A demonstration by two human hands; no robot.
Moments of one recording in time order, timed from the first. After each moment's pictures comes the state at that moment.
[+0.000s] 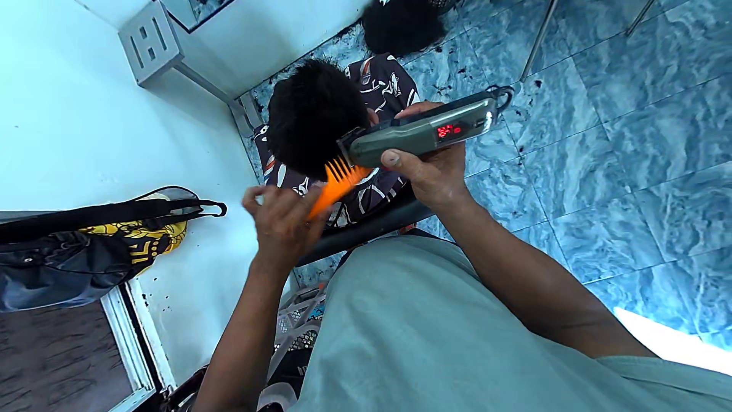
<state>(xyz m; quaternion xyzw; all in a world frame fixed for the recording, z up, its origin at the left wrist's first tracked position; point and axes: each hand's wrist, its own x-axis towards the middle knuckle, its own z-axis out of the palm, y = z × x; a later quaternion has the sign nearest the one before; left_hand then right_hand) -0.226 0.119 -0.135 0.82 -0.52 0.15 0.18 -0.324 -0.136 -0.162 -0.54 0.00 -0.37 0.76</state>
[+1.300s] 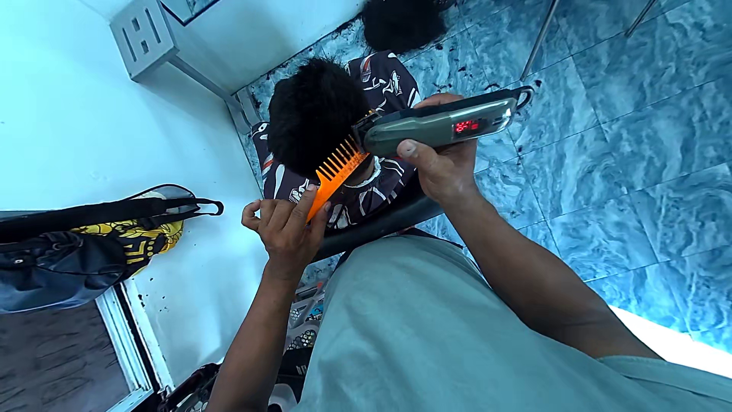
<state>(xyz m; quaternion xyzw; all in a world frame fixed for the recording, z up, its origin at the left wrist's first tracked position) -0.237 0.114 -0.157 0.82 -0.44 0.25 0.25 -0.316 -0.152 -0.179 -0.51 -0.02 -0.39 0.76</state>
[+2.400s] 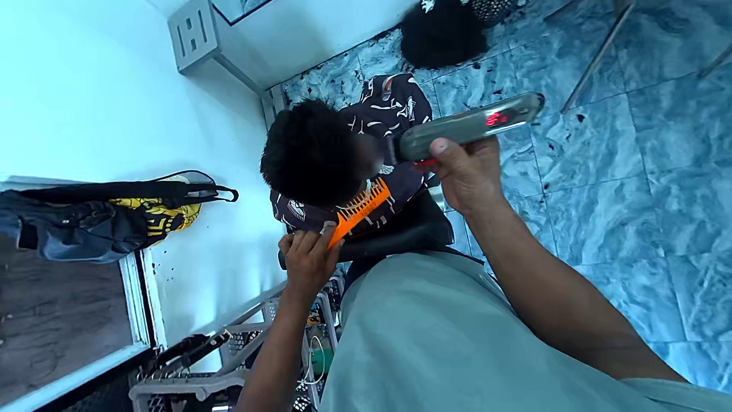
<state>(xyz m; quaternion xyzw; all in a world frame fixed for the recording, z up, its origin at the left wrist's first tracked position) -0.304 0.076 -0.186 0.90 -0.38 0.15 0.14 -0.323 -0.251 -0.182 -0.44 0.12 -0.23 0.86</state>
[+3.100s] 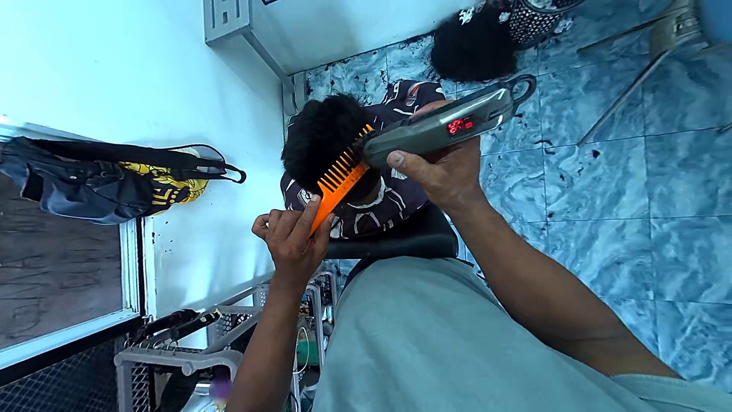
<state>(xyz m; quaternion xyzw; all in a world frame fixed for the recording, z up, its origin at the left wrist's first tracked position) -0.283 0.063 -0.134 0.89 -0.30 0.27 0.20 -0.270 -0.213 -0.149 -0.59 -0.06 -0.27 0.76</state>
